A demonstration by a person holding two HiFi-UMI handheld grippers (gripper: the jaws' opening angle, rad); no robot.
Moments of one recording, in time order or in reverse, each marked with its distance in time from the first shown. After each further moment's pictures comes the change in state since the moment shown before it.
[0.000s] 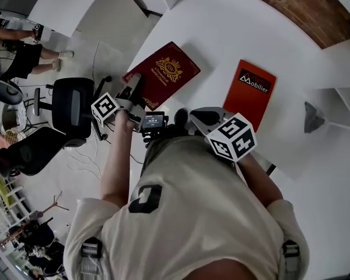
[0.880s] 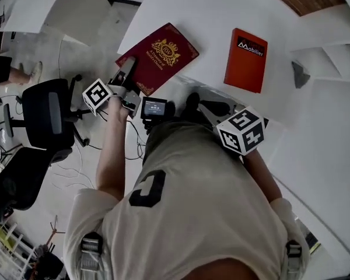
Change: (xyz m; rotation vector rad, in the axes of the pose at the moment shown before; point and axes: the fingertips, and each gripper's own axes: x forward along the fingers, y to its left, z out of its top) left arm -0.014 0.057 0.030 -0.130 0.190 -0.219; right arm 0.051 0.056 -0.035 0.110 0.101 -0.348
